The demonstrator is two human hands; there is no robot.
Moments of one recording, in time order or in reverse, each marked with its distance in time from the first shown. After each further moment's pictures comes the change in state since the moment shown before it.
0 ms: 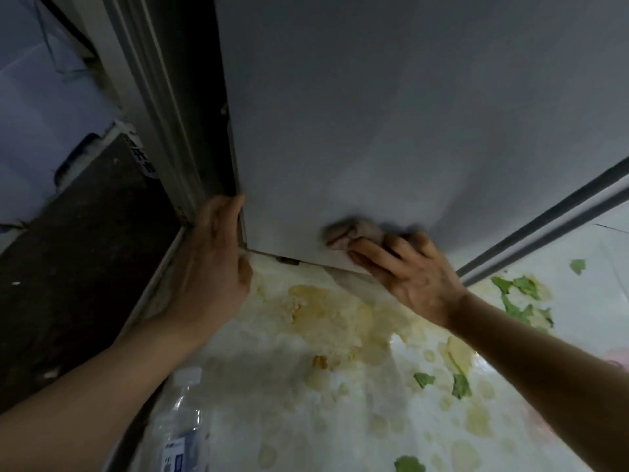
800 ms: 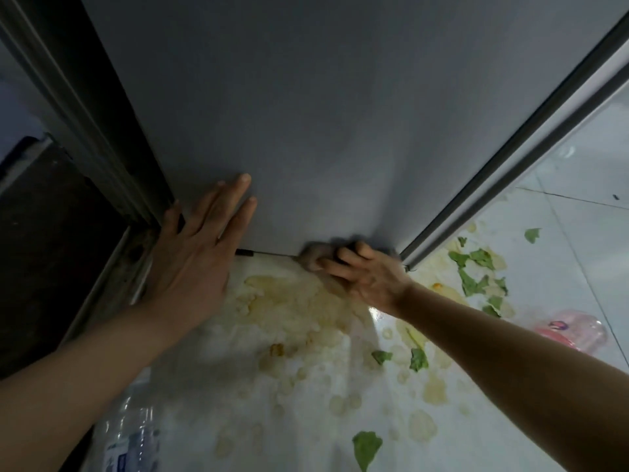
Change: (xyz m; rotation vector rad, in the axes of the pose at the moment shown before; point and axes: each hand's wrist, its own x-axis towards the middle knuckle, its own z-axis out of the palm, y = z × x) left_hand 0.005 0.035 0.025 0.594 -0.079 0.354; right_hand -0.034 -0.015 0.015 0.037 -0.477 -0.154
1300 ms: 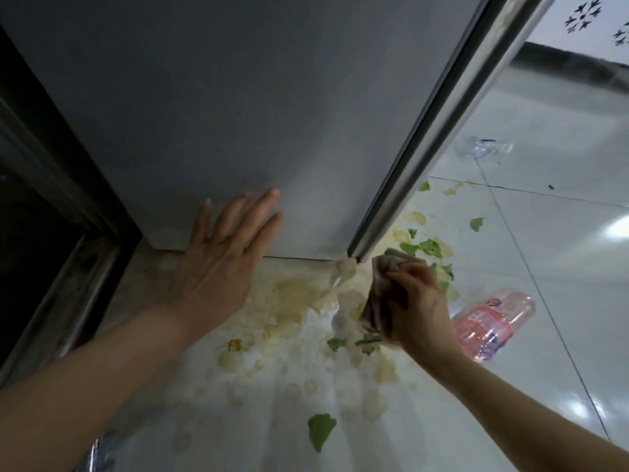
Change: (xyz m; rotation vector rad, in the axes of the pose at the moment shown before) left_hand 0.019 0.075 -0.010 0.002 0.141 0.176; right_hand -0.129 -0.013 -0.018 1.160 0.159 1.132
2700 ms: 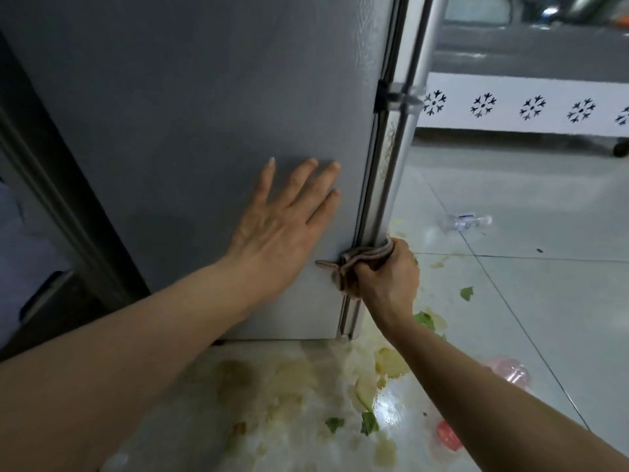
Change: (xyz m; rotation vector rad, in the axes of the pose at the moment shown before) left_hand 0.115 0.037 -0.175 0.262 0.033 0.113; right_hand 0.090 -0.090 -0.075 0.437 0.398 0.181
